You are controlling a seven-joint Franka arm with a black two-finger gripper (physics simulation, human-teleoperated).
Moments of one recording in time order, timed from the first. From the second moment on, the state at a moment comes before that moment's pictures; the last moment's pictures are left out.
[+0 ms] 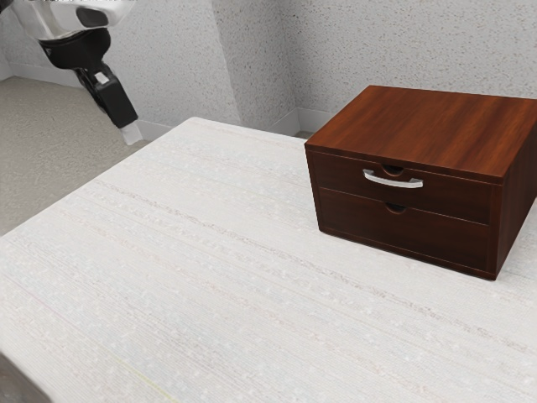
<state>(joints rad) -0.50 -0.09 0.55 -1.25 0.19 1.38 0.46</state>
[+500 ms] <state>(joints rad) -0.56 0.15 0.50 -1.22 0.30 1.51 0.98</state>
